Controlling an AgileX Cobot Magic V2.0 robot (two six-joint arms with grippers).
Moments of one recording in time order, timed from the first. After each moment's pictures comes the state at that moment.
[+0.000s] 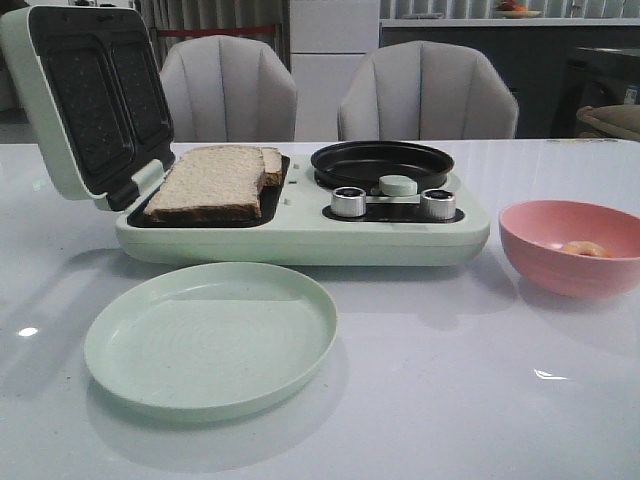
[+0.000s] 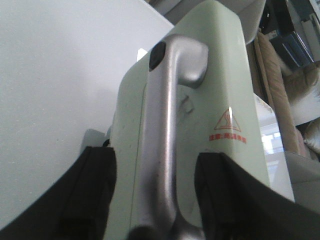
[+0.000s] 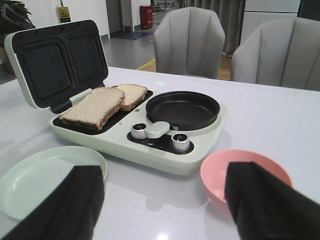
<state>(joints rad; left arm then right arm) 0.23 1.83 -1.44 -1.28 0.79 0.63 0.46 0.16 -0.23 -0.18 0.20 0.25</state>
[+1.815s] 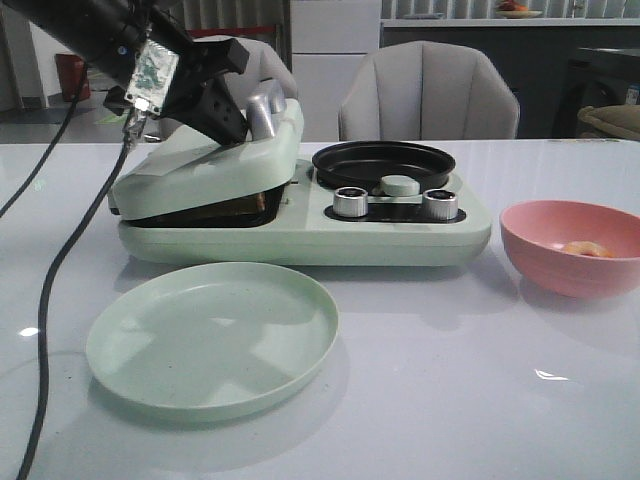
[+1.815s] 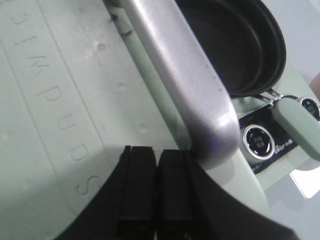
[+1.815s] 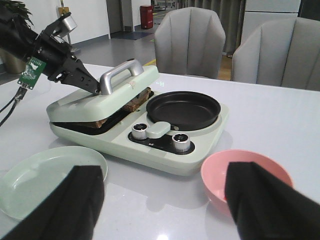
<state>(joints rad) -0.29 1.95 -1.50 -0.85 0.65 0.73 0.46 0.16 -0.23 -0.18 0.20 0.25</state>
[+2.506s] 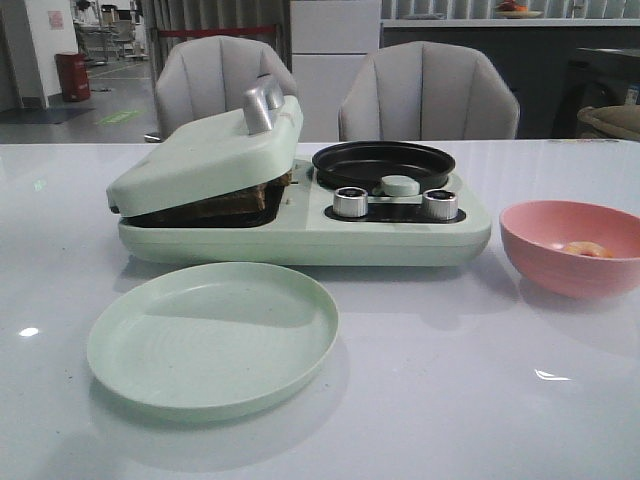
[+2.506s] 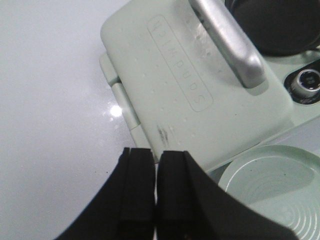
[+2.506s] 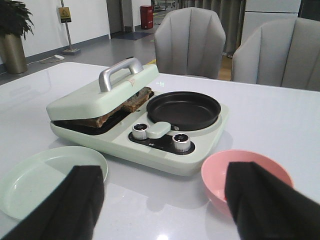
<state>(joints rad) -0.30 1.49 -1.51 -0.05 0.88 0.25 0.46 0.16 -0.23 -0.18 0.20 0.25</state>
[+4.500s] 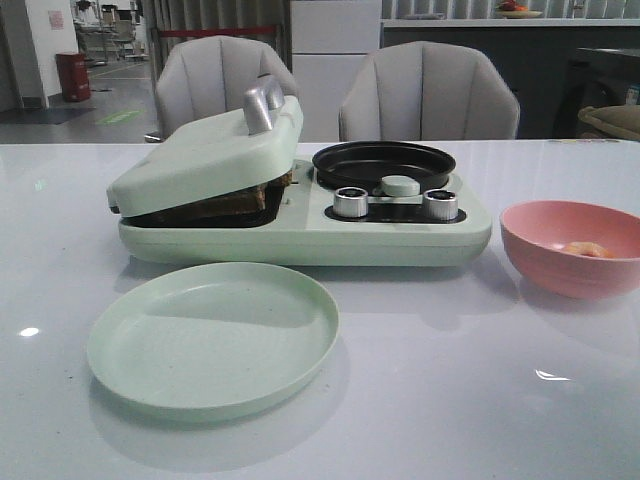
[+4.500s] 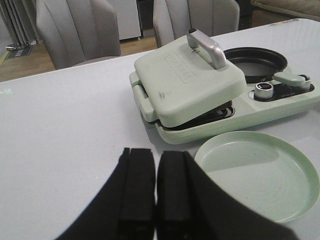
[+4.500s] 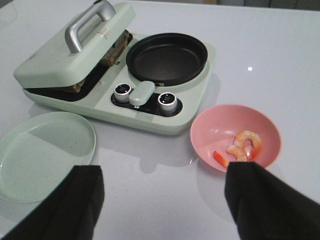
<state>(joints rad) -0.30 0.21 -0.36 -0.04 0.44 0.12 0.45 0.63 -0.66 -0.17 0.54 0.33</state>
